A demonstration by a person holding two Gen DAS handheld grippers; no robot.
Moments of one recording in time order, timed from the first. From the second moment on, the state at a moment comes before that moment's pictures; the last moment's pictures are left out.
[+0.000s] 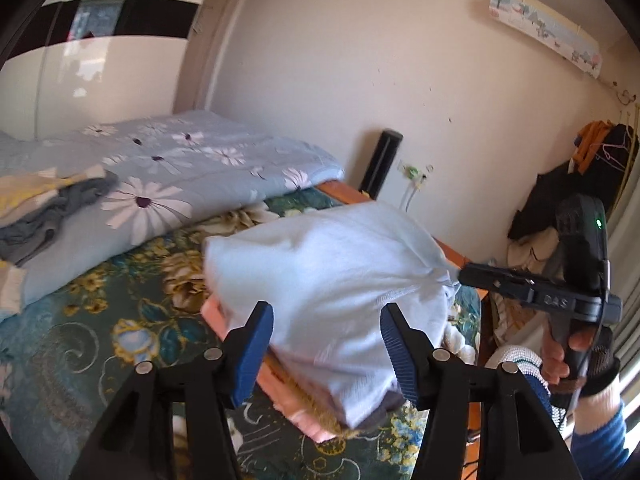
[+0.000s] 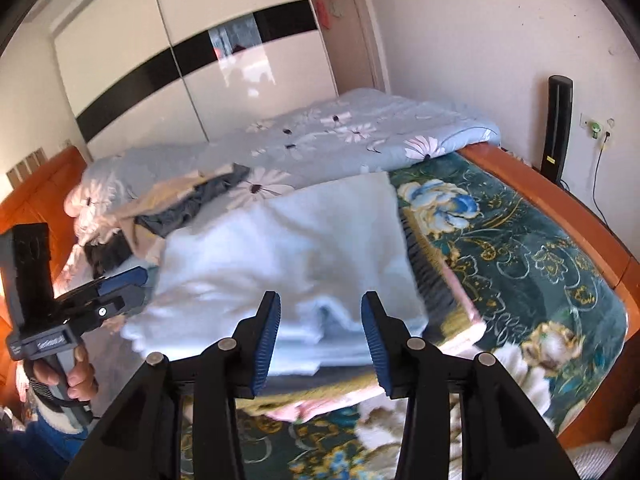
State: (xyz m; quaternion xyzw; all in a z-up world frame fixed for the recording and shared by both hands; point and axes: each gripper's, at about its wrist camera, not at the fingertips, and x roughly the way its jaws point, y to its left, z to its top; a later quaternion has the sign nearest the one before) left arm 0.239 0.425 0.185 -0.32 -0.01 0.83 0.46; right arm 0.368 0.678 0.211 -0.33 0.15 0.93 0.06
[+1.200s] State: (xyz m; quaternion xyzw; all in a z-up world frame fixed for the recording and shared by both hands) left arm 0.282 0.444 0.110 -0.35 0.06 0.85 0.40; right arm 0.386 0.626 0.134 -0.37 0.13 0.91 0.15
